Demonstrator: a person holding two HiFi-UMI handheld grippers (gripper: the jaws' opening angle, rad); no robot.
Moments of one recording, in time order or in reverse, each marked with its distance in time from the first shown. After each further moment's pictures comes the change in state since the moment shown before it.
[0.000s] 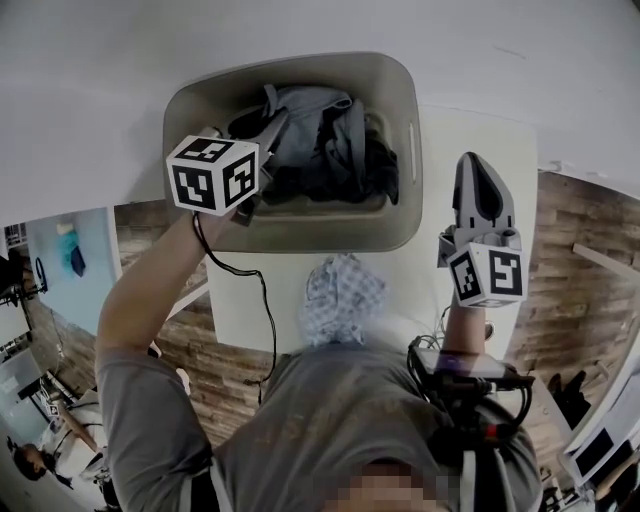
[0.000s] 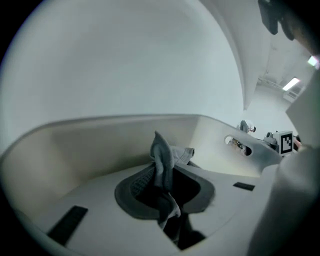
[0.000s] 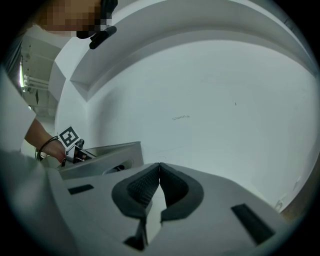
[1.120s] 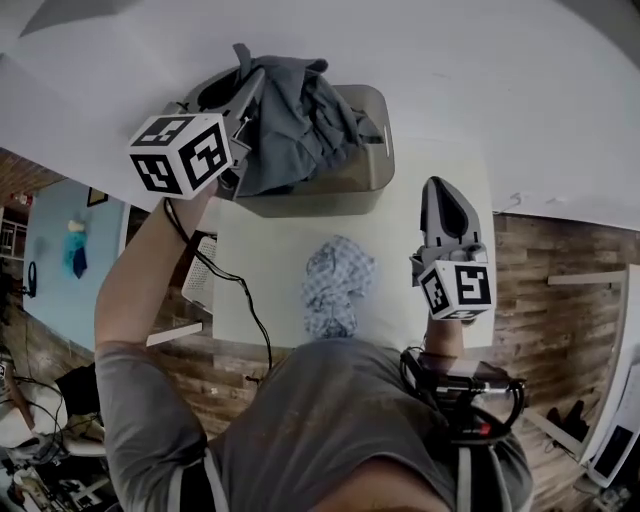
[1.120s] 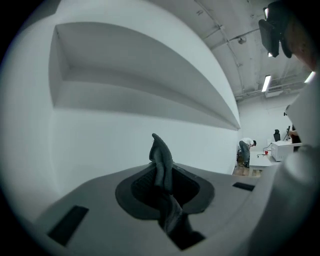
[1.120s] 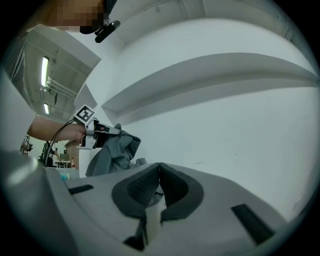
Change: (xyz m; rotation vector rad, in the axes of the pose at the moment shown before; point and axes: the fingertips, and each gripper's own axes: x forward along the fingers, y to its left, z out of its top) left arm -0.218 -0.091 0.162 0.165 -0.533 0.039; right arm -0.135 0.082 0.088 -0.099 -0.227 0.079
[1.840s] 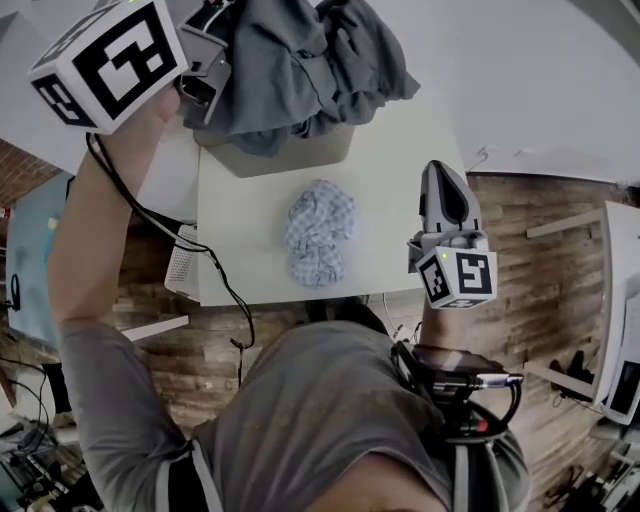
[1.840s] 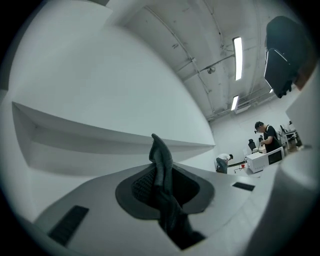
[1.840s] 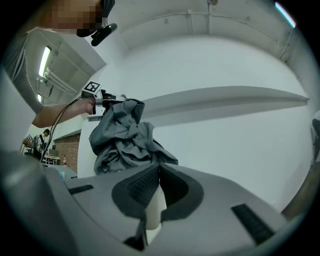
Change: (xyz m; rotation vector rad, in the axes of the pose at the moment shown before) left arm -0.102 -0.149 0.163 0.116 -0.314 -0.262; right arm -0.145 0.024 0.024 -0.053 -0.047 -0.132
